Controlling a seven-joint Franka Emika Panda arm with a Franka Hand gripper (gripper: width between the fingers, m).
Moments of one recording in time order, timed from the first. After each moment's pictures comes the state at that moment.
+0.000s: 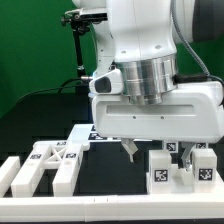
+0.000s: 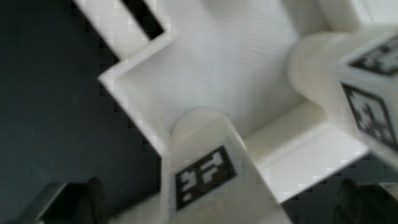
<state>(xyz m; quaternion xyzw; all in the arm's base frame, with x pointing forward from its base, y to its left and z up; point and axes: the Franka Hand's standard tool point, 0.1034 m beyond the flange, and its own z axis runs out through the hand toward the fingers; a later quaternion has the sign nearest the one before) 0.640 0.055 0.068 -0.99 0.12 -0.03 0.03</state>
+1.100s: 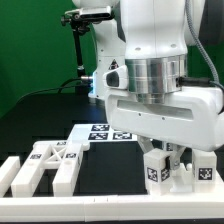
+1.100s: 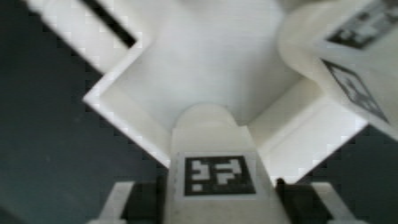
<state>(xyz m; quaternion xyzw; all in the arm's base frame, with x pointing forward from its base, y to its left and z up) 0.642 0.057 0.068 -0.89 0.44 -0.03 0.04</state>
